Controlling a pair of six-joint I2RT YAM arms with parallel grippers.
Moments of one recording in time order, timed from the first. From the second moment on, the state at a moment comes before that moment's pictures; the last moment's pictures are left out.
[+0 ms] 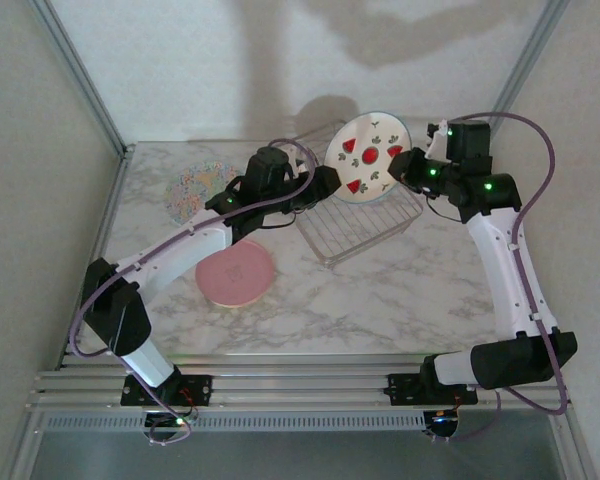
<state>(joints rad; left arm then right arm) -0.67 1.65 1.46 -0.18 0.25 -0.96 0.16 1.36 1.59 -0.84 -0.42 0.59</state>
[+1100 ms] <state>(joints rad) -0.65 1.67 1.49 -0.14 0.23 -1.14 0.12 1.29 1.37 -0.56 -0.59 0.85</state>
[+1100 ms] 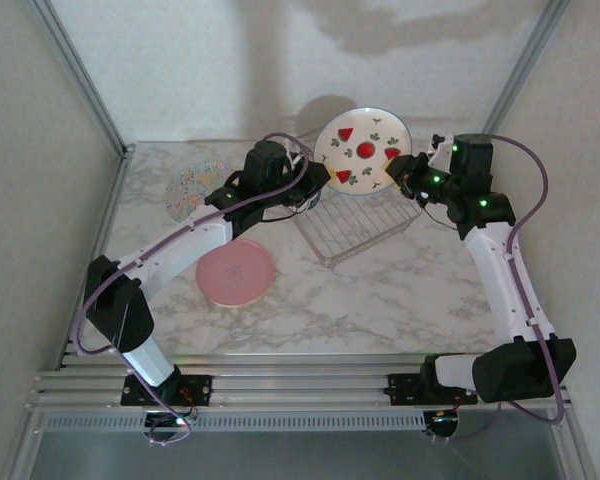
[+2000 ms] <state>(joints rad) -0.42 1.17 0.98 -0.26 0.29 -1.13 0.25 1.16 1.40 -0.73 -0.40 0.43</state>
